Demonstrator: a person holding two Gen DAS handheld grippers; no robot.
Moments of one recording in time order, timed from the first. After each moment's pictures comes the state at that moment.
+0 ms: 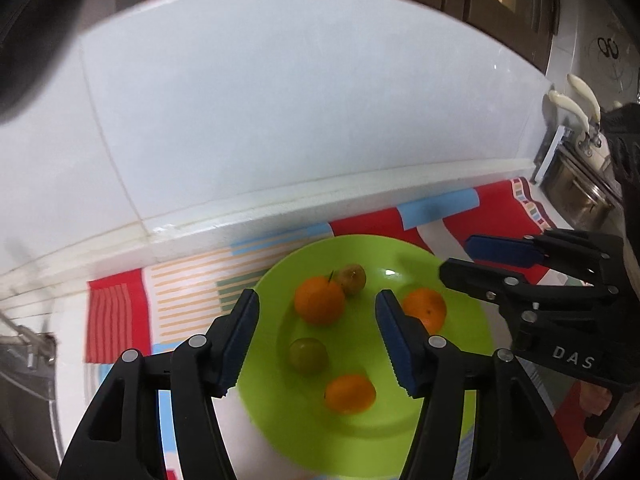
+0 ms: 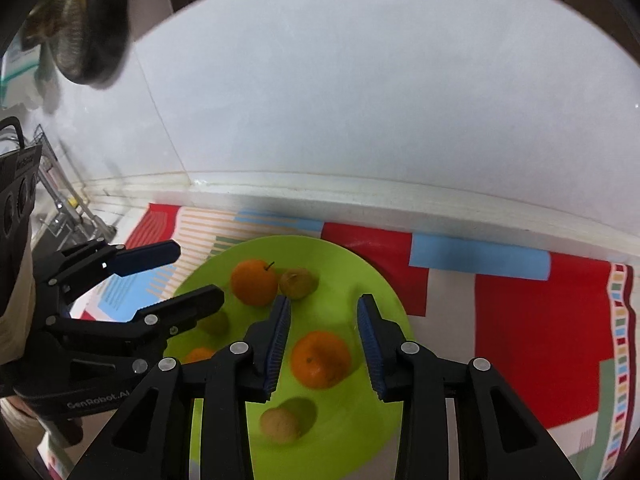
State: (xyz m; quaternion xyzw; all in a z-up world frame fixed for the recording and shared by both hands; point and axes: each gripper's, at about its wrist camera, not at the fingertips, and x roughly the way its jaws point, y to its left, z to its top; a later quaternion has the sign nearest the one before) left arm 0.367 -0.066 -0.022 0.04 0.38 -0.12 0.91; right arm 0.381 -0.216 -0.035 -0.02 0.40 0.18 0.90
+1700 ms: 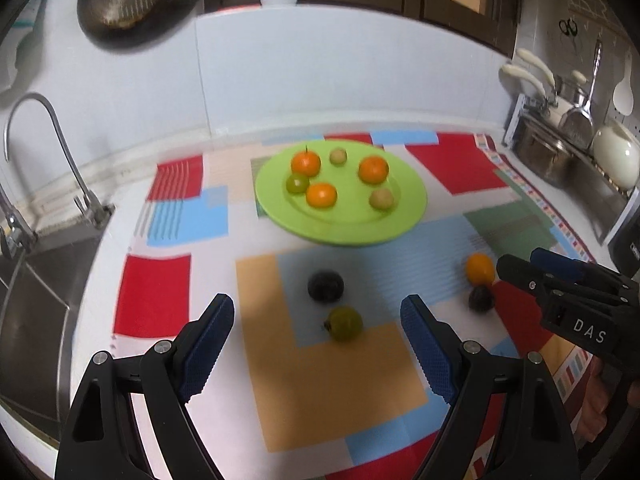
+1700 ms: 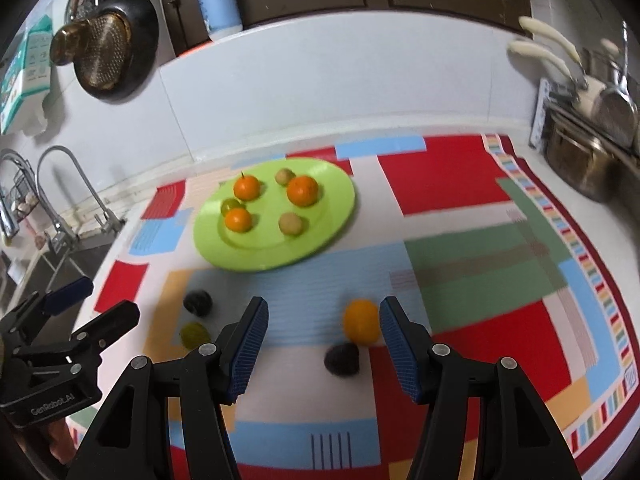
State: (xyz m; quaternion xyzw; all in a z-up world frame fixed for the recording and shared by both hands) left arm 0.164 -0.050 -0.039 0.03 0.40 -0.09 0.91; right arm 0.155 -0.246 -0.043 0.06 0.39 0.04 0.92
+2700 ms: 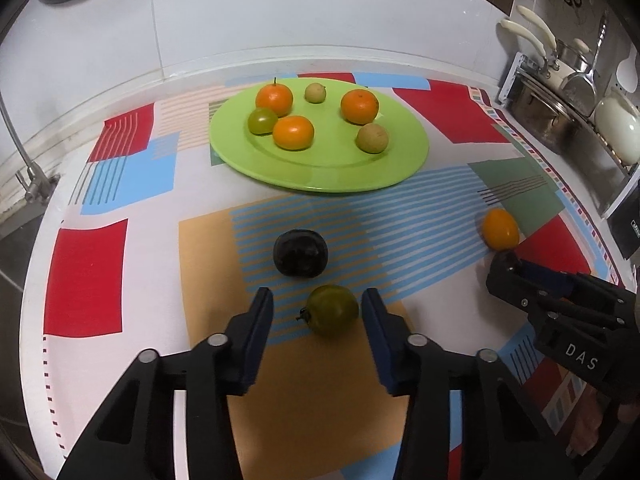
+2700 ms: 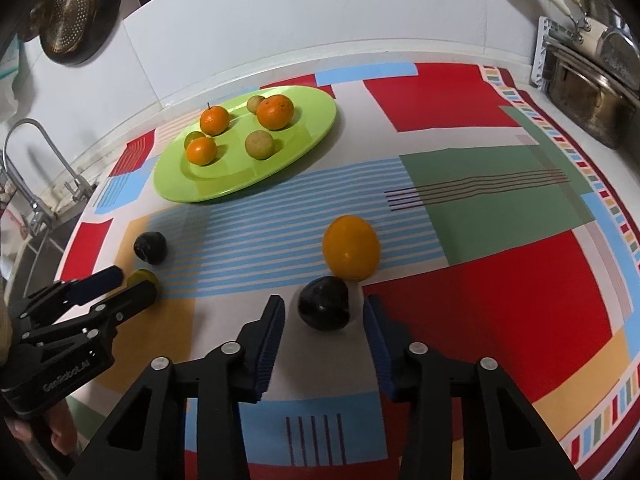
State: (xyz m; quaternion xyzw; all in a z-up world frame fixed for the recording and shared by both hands) left arm 0.201 -0.063 -0.095 0.03 0.46 -0.14 0.88; right arm 0.169 -0.246 -0.103 0.07 0.46 0.03 0.88
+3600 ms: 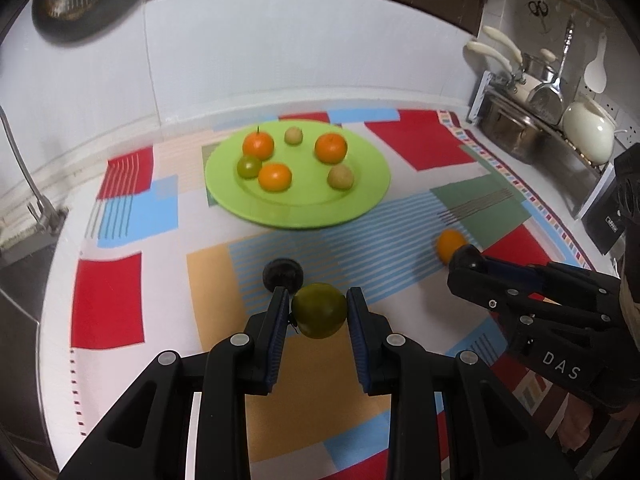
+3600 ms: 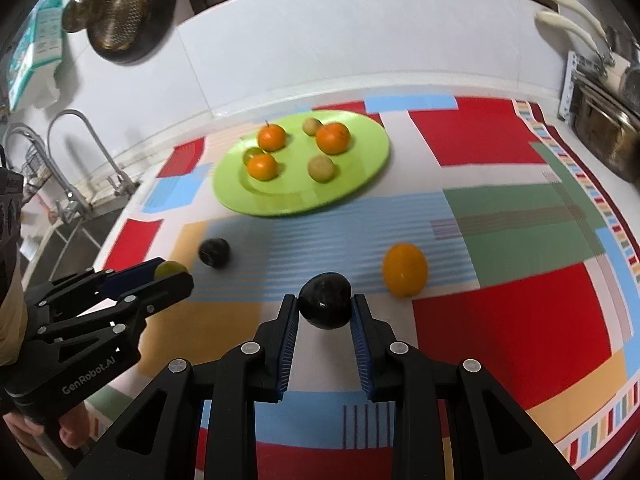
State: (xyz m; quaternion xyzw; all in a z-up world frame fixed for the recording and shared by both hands) left arm 0.173 -0.064 -0.048 0.03 0.41 -0.16 0.90; right arm 0.152 -0.221 -0.063 0.06 0.42 0.09 0.90
